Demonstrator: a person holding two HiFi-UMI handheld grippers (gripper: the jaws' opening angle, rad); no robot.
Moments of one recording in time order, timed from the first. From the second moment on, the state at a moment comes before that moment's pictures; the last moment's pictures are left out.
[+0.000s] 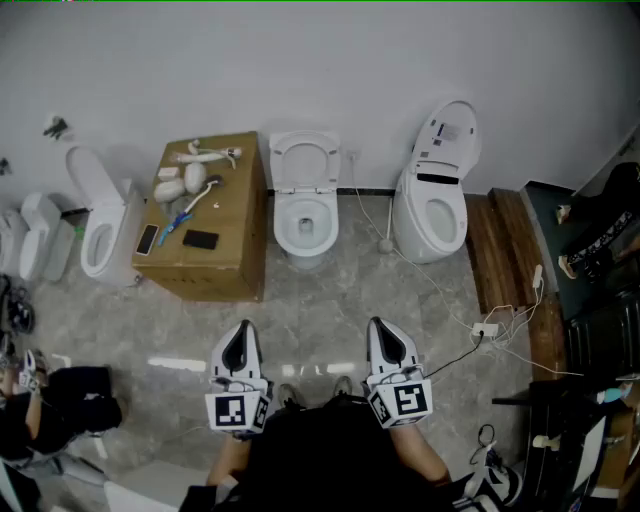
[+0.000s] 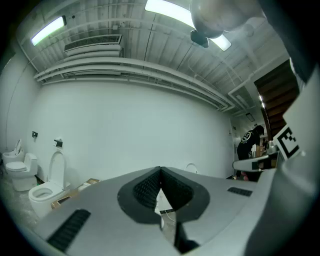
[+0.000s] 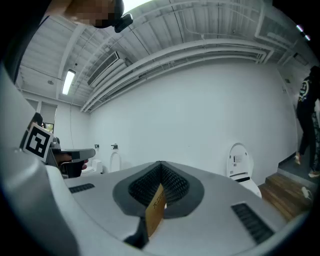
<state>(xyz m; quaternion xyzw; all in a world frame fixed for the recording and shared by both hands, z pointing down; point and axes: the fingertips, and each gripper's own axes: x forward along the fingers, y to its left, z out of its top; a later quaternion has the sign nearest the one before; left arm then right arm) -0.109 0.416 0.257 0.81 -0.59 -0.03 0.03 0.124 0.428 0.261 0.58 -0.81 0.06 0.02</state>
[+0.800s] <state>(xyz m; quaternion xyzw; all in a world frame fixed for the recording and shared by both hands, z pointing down) -0.119 0.422 0.251 0.81 -0.58 -0.07 0.03 0.117 0.438 0.243 0.59 -0.81 0.02 -0.02</state>
